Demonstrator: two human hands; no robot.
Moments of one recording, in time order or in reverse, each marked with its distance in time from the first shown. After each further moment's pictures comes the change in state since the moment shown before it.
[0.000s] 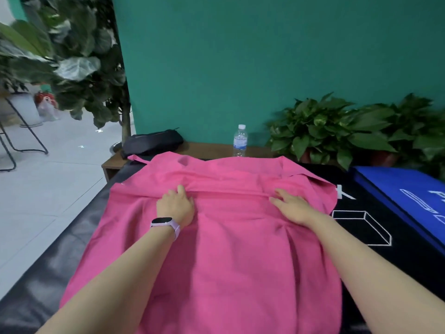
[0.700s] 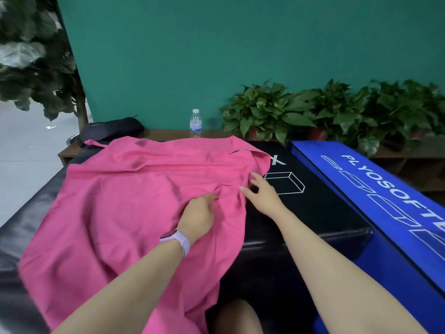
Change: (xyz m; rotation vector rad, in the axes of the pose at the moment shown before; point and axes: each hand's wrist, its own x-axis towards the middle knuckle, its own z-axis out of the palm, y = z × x) left_hand -0.193 0.137 -0.023 -0.612 -0.166 0.402; right_hand -0.148 0.050 0.011 0.563 0.261 0.047
